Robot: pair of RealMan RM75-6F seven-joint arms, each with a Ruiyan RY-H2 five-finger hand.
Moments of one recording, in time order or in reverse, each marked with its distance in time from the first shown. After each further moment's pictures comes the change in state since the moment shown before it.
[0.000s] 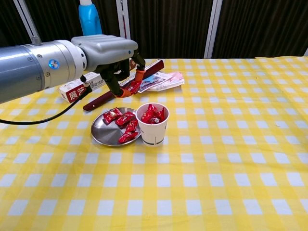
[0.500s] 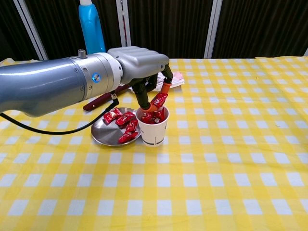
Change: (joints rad) left arm -0.108 -0.123 -0.019 0.070 -0.107 -0.017 0.114; right arm -0.001 0.007 0.002 -0.001 -0.003 0.005 0.015
